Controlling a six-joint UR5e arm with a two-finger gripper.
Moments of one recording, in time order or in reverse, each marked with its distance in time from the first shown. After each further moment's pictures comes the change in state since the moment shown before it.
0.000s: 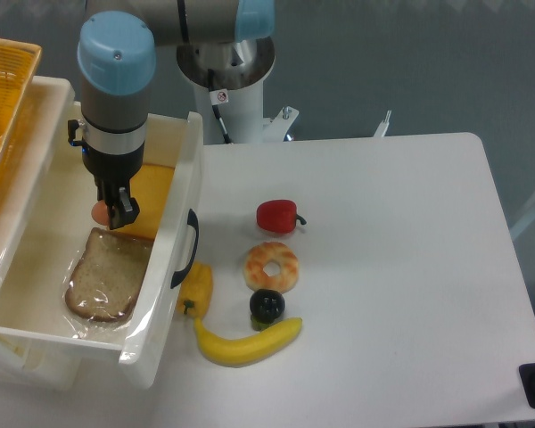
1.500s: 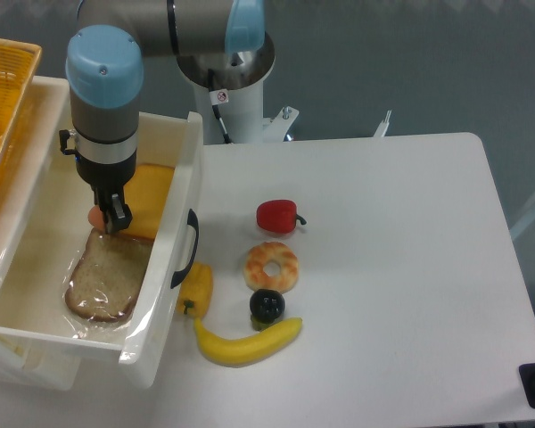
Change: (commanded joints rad) arm -0.028 -0.023 0.000 0.005 0.028 0.000
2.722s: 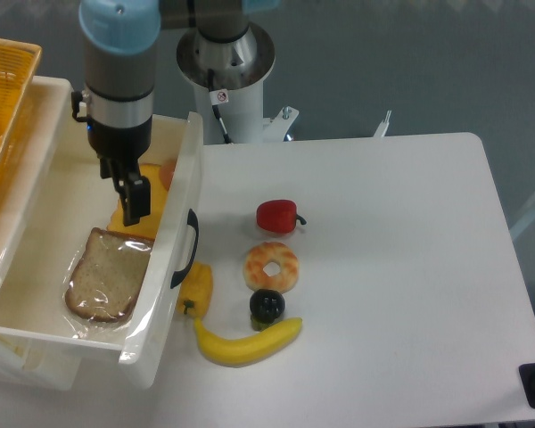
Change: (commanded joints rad) arm 0.101 0.129 0.025 0.005 -0.017 -0.009
